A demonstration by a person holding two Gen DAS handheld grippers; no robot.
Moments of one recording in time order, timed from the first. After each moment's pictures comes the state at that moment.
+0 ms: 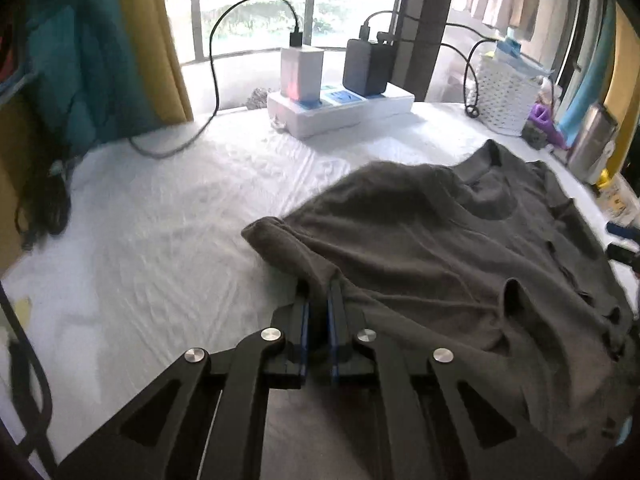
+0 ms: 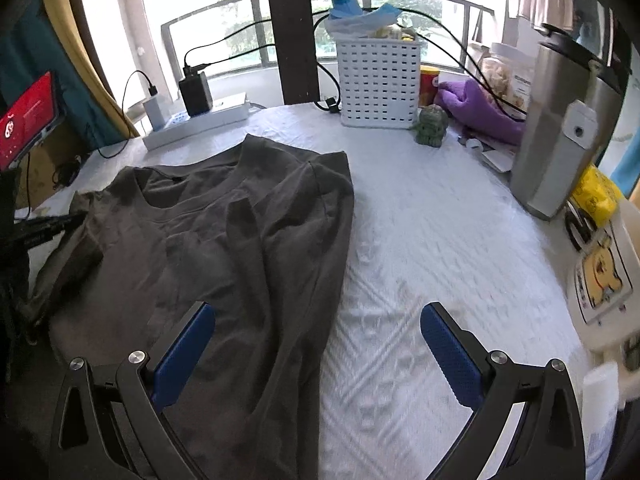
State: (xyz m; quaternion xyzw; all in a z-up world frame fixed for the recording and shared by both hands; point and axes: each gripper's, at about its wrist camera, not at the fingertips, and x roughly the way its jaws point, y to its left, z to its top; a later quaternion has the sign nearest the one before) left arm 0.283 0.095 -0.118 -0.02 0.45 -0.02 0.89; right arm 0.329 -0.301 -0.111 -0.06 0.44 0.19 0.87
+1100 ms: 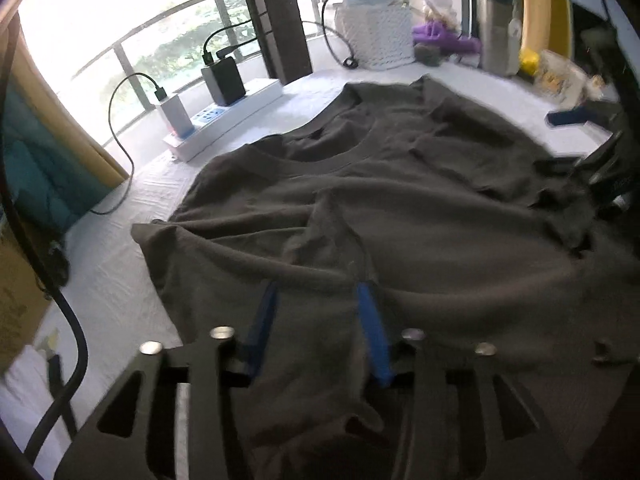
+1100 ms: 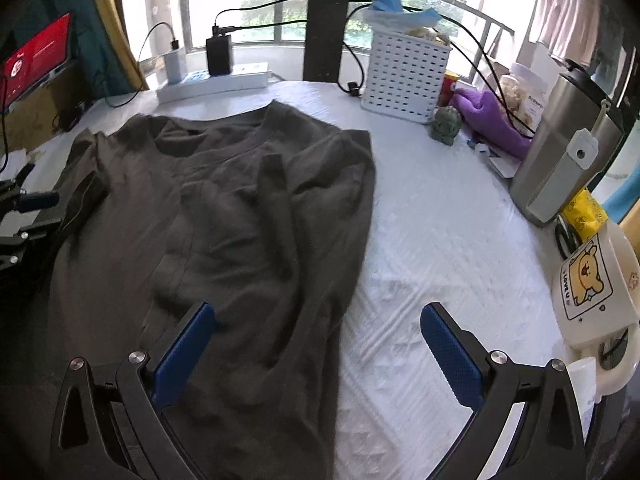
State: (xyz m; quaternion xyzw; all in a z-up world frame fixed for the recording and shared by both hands) left arm 0.205 -0.025 -0.085 0.12 0.45 -0.09 0.88; right arm 0.290 -0.283 -0.113 -0.14 0.45 0.18 0.87
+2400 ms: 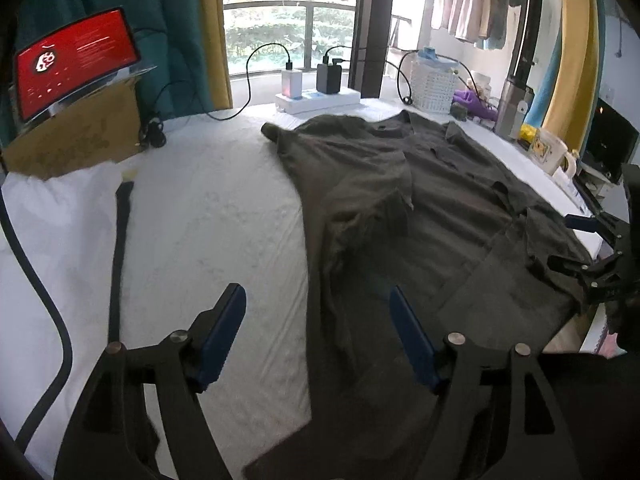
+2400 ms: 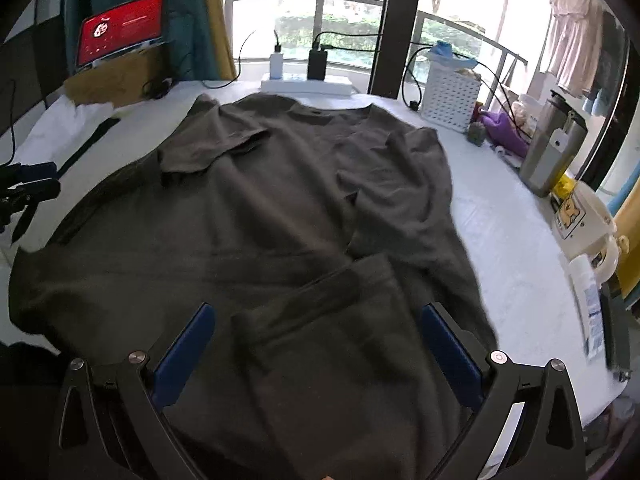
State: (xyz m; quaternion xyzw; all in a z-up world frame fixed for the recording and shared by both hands) left arm 0.028 0.063 -0.059 -0.03 0.41 -0.01 0.91; right arm 0.107 -0.242 -0.103 -0.16 0.41 0.21 0.87
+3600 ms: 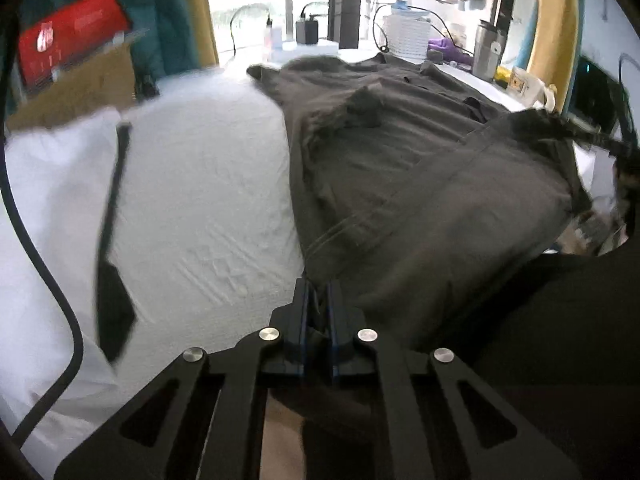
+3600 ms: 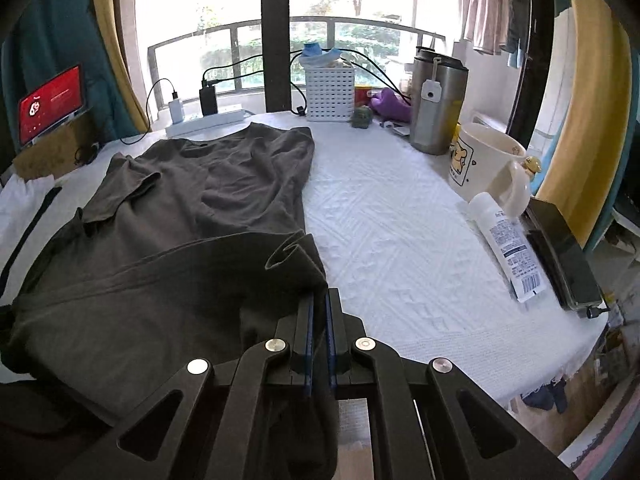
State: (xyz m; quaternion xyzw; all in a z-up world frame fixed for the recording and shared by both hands) left arm -0.041 0.049 -0.090 0.01 0.45 -0.04 0.89; right arm 0.117 -0.364 -0.083 -0.06 0.38 0.12 0.91
